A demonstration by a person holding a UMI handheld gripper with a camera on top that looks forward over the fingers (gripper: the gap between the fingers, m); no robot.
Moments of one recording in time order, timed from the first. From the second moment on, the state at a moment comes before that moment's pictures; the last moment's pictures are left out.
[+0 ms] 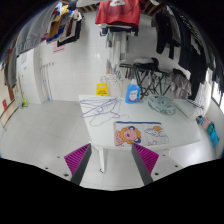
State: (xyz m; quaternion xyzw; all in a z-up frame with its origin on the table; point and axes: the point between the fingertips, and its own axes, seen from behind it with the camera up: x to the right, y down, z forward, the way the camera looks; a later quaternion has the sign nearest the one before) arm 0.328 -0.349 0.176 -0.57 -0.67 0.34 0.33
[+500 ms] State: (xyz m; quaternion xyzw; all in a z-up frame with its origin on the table) arm 0.206 -0.361 0.096 -0.56 -0.68 0.32 0.34
